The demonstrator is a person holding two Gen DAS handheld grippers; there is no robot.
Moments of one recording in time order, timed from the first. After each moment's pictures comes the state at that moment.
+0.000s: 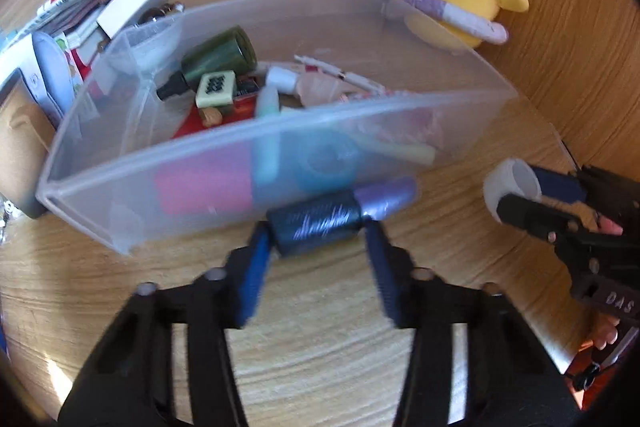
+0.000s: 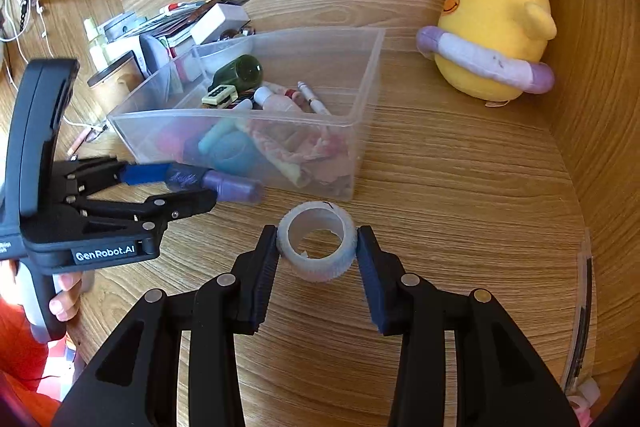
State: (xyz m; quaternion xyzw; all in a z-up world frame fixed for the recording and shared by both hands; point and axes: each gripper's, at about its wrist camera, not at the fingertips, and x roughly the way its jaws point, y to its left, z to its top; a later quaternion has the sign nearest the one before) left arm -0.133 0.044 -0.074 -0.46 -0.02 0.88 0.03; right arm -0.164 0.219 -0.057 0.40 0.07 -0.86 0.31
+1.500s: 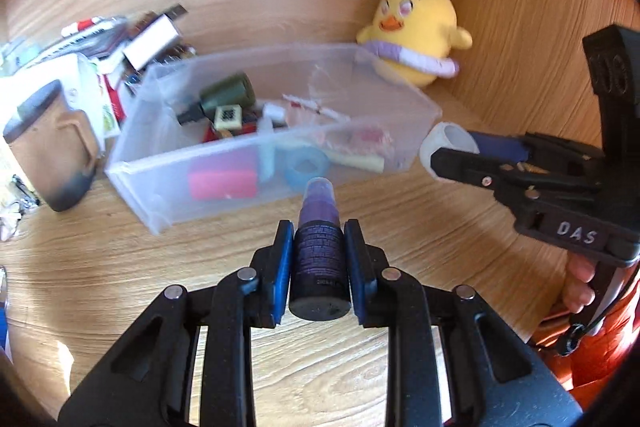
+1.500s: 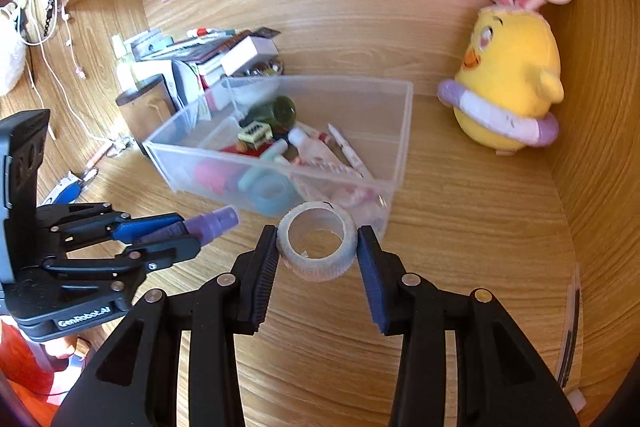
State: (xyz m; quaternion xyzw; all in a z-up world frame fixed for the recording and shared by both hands) left arm -0.068 0.042 -0.028 -0.38 -0.04 0.92 0.05; right arm -0.143 0.201 -0.019 0.35 0.07 -0.87 0.33
